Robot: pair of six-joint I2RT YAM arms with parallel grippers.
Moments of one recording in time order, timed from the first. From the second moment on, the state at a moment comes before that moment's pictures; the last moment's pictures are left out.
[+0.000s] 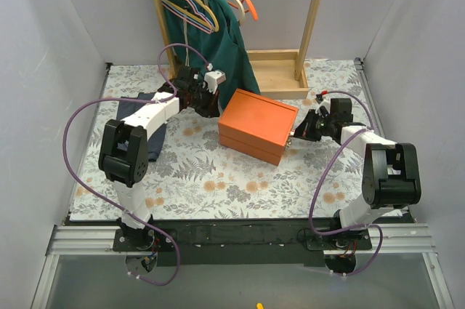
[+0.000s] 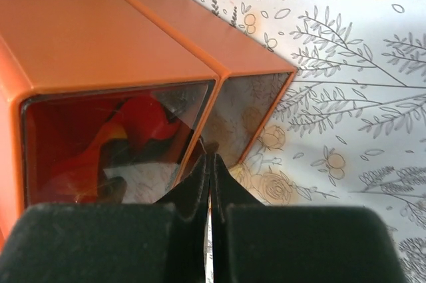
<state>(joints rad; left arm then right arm) -0.35 1.88 1.46 -0.43 0.54 0.17 0.04 1.58 0.82 -0.08 -0.64 0.41</state>
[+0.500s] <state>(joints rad) -0.35 1.56 1.36 -0.31 0.25 0.11 0.02 1.23 0.83 -0.37 -0.28 0.14</state>
